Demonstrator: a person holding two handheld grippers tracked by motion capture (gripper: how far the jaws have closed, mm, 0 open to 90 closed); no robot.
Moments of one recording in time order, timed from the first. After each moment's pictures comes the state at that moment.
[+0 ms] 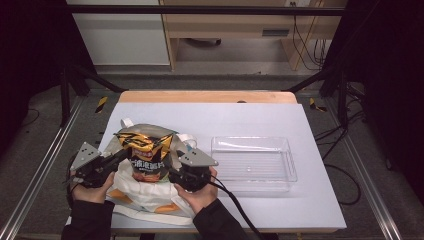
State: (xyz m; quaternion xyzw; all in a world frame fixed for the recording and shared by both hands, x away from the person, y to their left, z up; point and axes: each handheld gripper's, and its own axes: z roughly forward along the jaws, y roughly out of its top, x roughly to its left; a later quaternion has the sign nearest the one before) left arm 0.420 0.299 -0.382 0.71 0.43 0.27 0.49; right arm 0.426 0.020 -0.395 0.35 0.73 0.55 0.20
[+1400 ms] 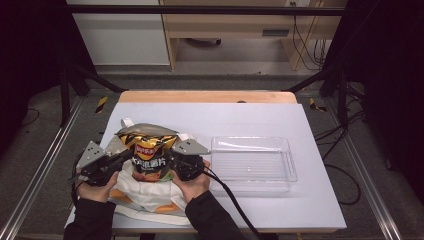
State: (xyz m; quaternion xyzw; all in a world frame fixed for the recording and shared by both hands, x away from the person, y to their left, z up) left arm 0.429 0.294 -0.390 0.72 0.42 0.26 0.49; right arm 0.451 0.036 -0.396 0.37 0.73 0.54 0.18
